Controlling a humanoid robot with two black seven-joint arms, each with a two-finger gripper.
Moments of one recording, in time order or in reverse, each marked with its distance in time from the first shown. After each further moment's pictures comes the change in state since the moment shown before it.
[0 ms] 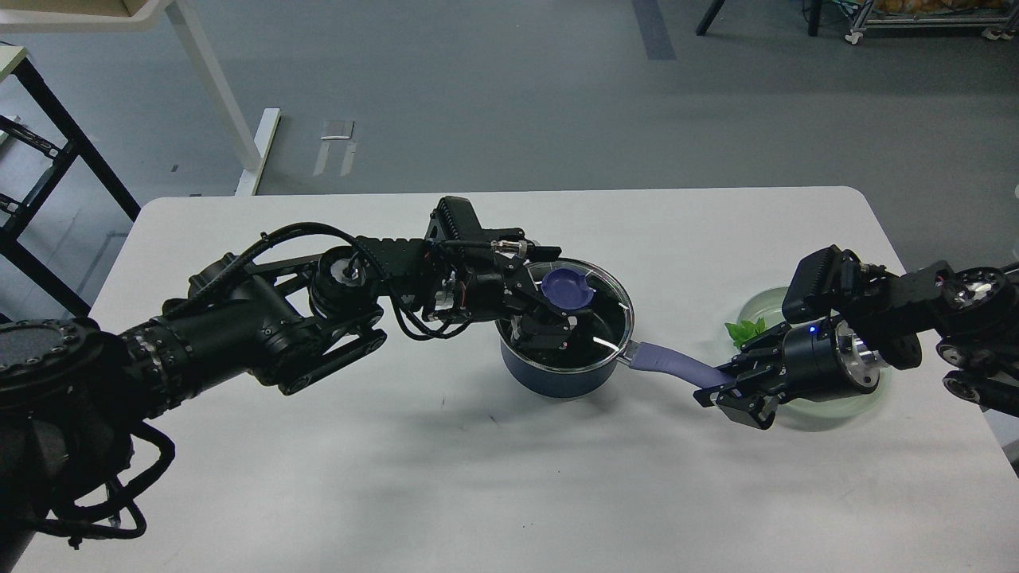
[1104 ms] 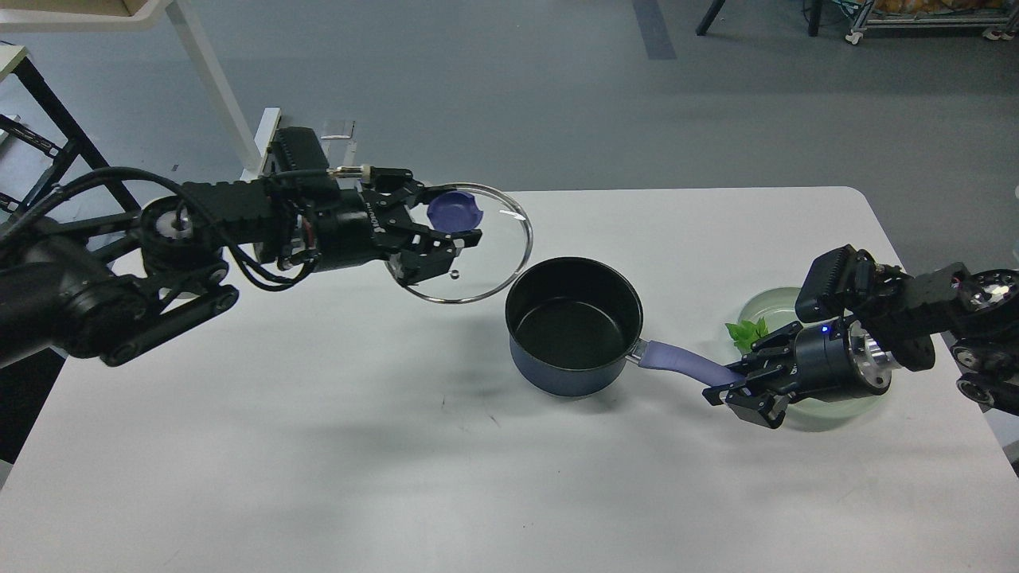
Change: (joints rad) left arm 0.014 0.606 0.020 -0.362 -0.140 0.095 0.000; right arm -0.004 -0.031 0.000 0.006 0.003 -0.014 0.000
